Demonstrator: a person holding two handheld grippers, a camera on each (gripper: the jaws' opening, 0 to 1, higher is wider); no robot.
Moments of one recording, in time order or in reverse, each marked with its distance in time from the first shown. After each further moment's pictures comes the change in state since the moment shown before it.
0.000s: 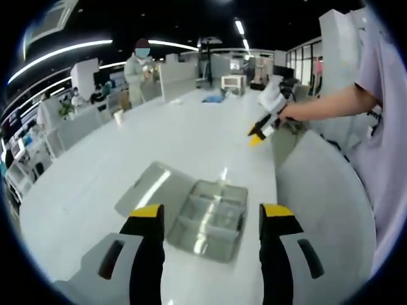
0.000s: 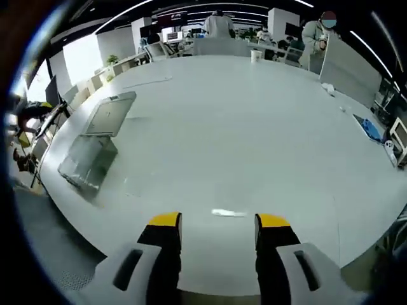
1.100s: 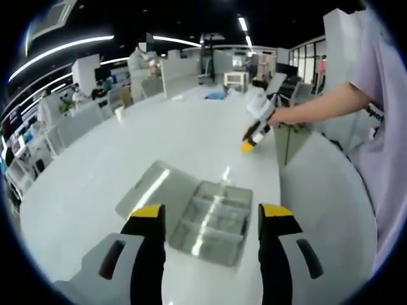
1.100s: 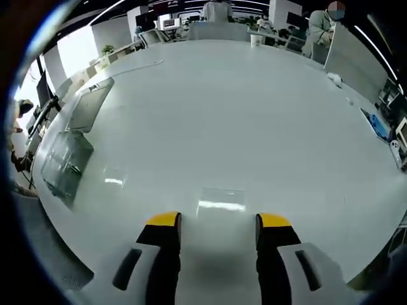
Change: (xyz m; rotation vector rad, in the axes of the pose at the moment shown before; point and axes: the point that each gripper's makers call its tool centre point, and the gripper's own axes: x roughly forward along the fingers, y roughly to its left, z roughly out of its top) left arm 0.011 0.006 0.002 -0.010 0.027 0.004; right arm 0.040 -0.011 0.000 -0.025 0.090 -0.009
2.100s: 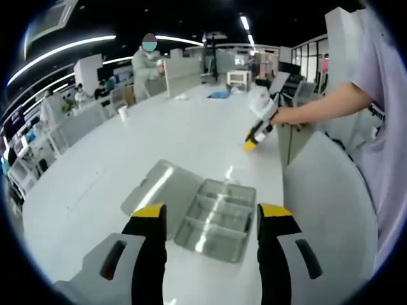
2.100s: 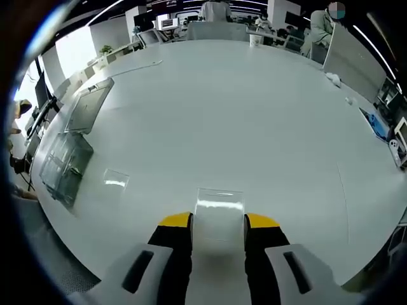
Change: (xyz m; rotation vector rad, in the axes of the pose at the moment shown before) left arm -0.007 0.006 -0.001 -0.002 0.007 0.027; right arm -0.001 0.007 0.002 0.002 -0.001 -0.013
